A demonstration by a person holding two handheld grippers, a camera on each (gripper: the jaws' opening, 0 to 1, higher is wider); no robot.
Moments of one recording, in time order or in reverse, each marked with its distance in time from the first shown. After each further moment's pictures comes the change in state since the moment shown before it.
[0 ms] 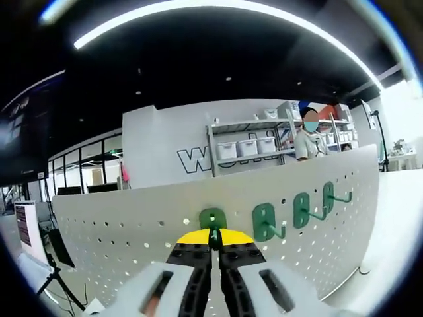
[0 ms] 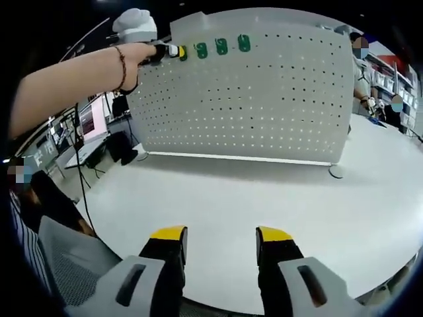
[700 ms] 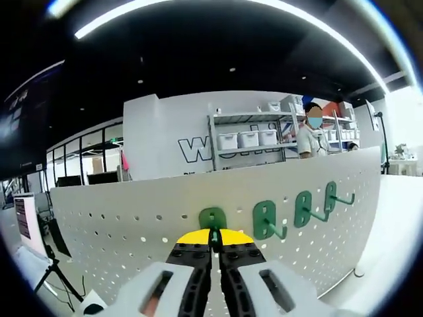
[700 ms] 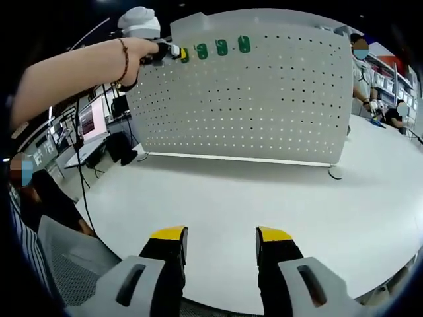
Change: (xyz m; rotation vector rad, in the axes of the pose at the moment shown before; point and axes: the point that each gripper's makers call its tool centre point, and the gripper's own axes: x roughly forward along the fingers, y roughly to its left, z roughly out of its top) left arm 0.005 0.002 -0.005 -0.039 0.074 0.003; right arm 0.000 0.001 0.000 -0.007 -0.005 -0.003
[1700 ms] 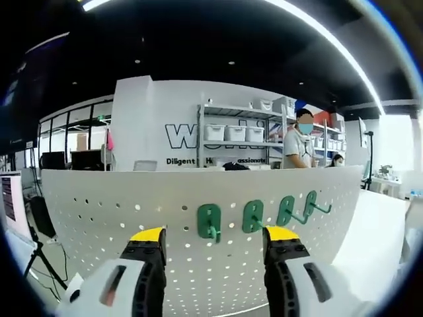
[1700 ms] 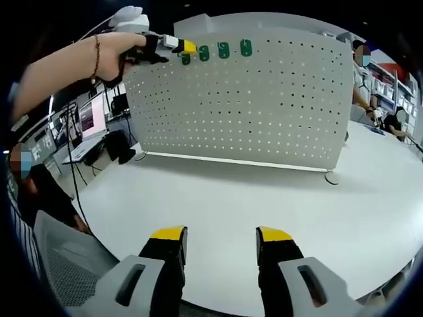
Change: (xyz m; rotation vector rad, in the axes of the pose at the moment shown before) left arm -0.031 -0.001 -0.001 -0.115 0.075 -0.136; right arm -0.002 -0.009 0.003 -0.026 -0.021 -0.024
